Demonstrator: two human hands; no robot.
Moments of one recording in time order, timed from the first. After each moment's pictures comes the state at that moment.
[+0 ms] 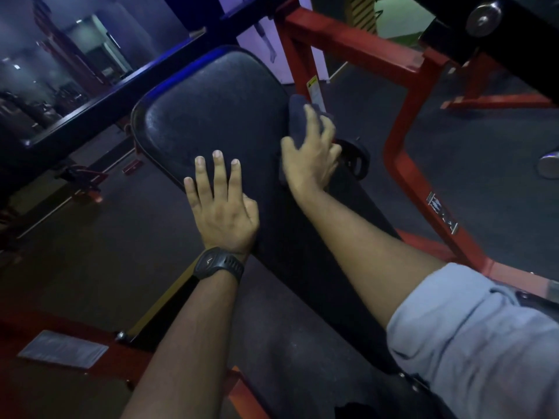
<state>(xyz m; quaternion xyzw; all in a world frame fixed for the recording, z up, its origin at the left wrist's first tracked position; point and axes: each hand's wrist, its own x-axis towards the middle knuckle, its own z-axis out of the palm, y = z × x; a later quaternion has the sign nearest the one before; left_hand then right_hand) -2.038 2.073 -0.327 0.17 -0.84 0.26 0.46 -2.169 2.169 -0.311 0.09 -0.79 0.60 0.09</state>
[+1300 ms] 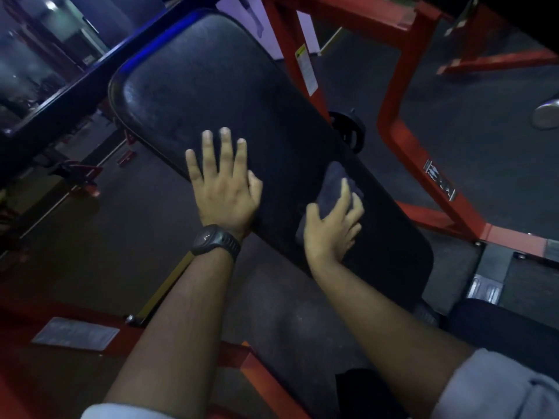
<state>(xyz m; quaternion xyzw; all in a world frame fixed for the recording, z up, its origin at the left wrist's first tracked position) -2.037 2.073 -0.333 0.11 -0.86 0.30 0.40 -2.053 2.210 -0.427 -0.09 -0.78 0.62 -0.03</state>
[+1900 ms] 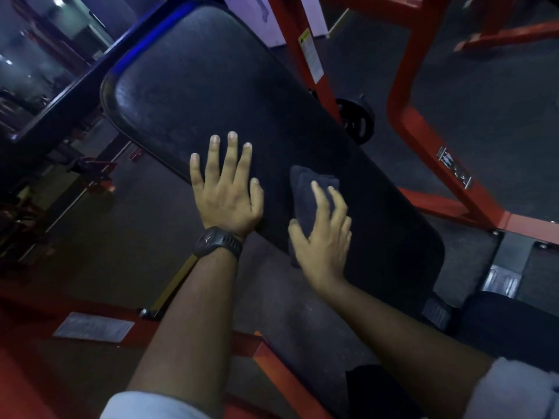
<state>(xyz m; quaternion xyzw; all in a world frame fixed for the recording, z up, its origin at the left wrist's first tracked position) -2.028 2.075 -0.340 0.07 -0.87 0.30 0.38 -2.035 2.218 -0.446 0.10 -0.82 0.56 0.07</state>
